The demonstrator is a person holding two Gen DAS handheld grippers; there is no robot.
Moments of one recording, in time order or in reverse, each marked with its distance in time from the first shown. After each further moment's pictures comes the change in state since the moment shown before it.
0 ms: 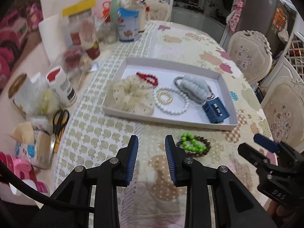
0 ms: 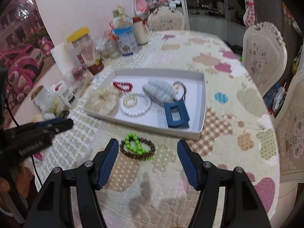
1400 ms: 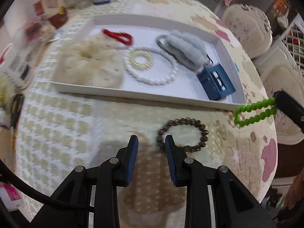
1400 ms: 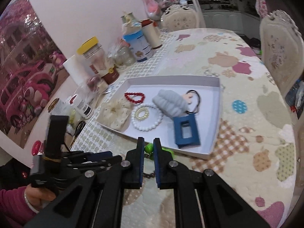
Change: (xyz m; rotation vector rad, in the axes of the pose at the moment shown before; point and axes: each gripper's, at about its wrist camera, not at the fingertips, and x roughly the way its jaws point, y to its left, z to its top) left arm 0.096 -0.037 -0.006 0.048 0.241 -0.129; right arm 0.009 -0.041 0.034 0.039 -0.024 0.211
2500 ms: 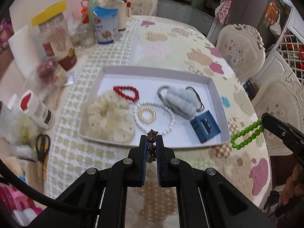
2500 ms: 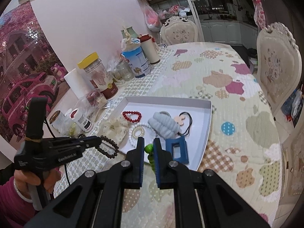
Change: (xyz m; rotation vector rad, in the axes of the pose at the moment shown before) left arm -0.082 0.001 0.054 0.038 -0.195 0.043; right arm -0.030 0.000 0.037 -0.033 -0.074 -0.019
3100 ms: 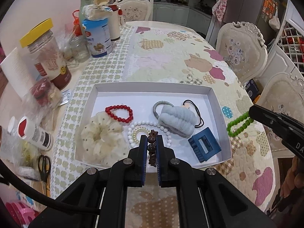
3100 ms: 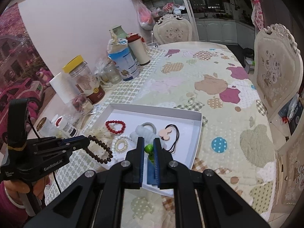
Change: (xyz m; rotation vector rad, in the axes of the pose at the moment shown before) left arm 0.021 -0.027 0.035 0.060 -0.017 0.039; right arm 0.035 -0.034 0.038 0.010 0.026 -0.050
